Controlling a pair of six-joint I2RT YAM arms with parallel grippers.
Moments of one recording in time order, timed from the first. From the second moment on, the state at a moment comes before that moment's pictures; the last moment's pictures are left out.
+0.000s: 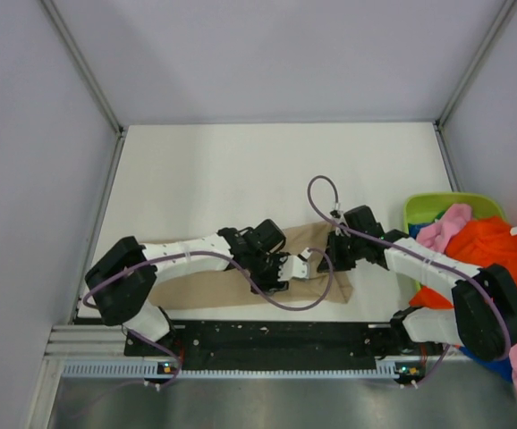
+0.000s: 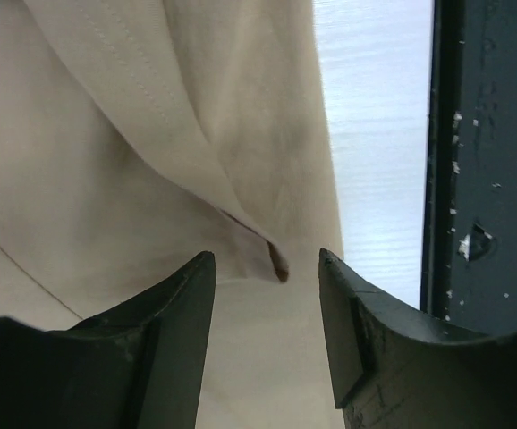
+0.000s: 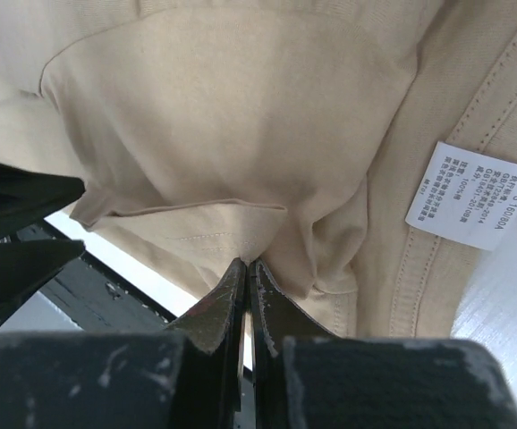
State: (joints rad) left arm -0.96 1.54 0.92 -0.53 0.42 0.62; right arm 0.49 1.25 0.58 -0.33 -0.39 0.52
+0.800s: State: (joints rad) left arm -0.93 1.45 0.96 -0.59 0.23 0.64; right arm 0.57 1.19 0.59 -0.43 -0.53 0.46
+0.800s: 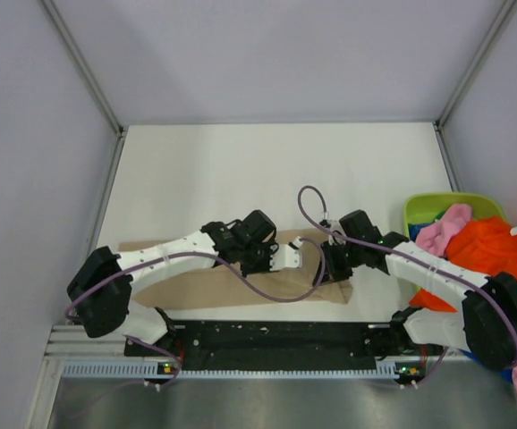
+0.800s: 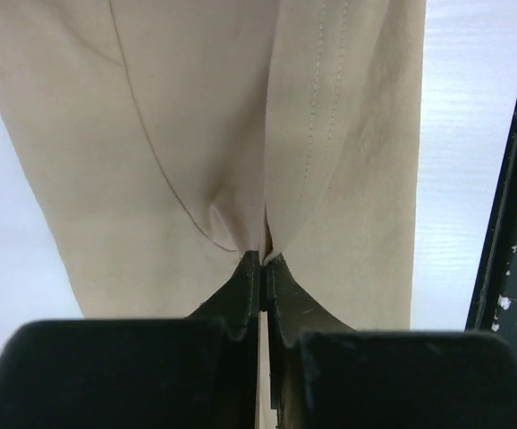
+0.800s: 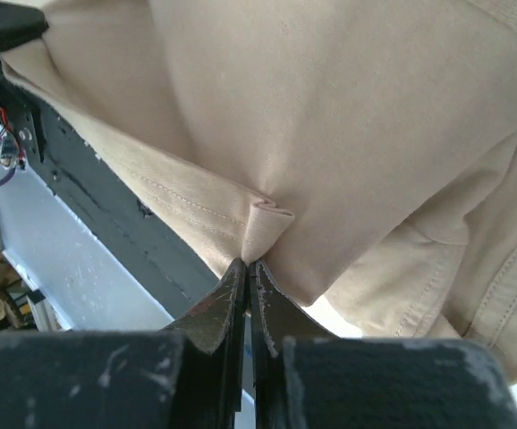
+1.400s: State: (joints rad) left arm -0.92 1.53 0.93 -0.76 0.36 0.74; right arm 0.57 1.17 0.59 -0.47 -0.54 0.44
